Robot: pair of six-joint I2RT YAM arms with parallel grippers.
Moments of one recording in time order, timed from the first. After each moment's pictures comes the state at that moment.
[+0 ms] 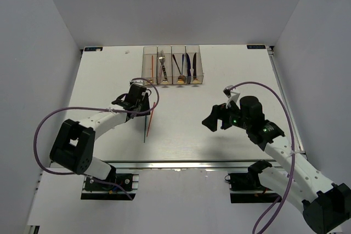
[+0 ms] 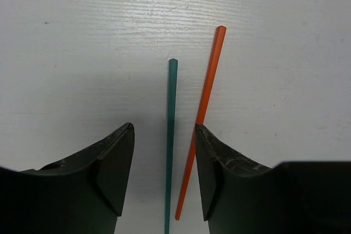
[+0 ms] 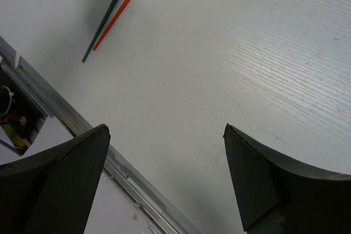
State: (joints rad) left arm -0.45 1.44 0.81 -0.27 -0.23 -0.43; right arm 0.50 0.82 0.61 -0.30 -0.37 0.28
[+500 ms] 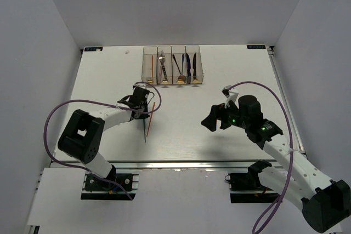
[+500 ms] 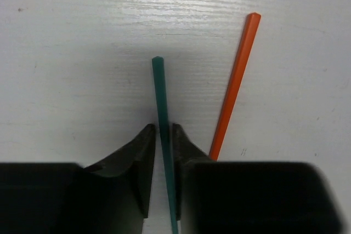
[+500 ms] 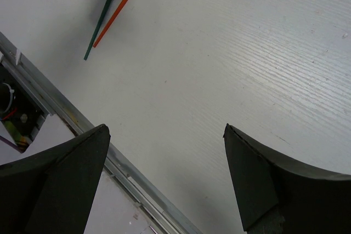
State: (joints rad) left arm -0.46 1.59 0.80 -0.21 -0.24 -0.43; right arm 0.50 0.85 0.61 -0.29 -0.38 0.28
